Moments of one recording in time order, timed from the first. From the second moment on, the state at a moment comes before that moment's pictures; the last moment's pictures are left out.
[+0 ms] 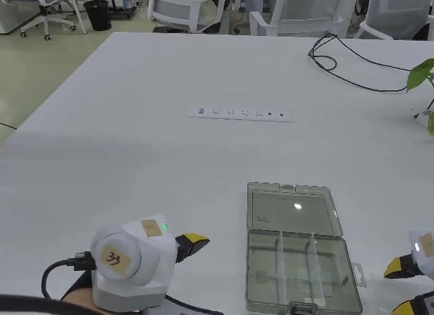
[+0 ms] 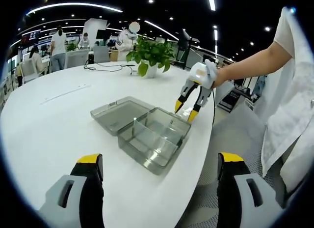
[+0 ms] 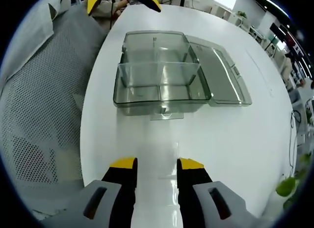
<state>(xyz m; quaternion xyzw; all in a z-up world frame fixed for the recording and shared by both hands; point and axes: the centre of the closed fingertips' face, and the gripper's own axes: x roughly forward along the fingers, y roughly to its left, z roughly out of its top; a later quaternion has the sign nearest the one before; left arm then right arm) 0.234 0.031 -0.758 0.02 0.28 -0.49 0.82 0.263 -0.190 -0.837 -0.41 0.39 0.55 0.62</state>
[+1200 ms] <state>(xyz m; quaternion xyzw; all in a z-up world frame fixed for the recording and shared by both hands) 0.236 -0.058 -0.687 -0.29 0.35 -0.50 0.73 0.232 -0.072 -0.690 -0.43 0.24 0.56 0.67</state>
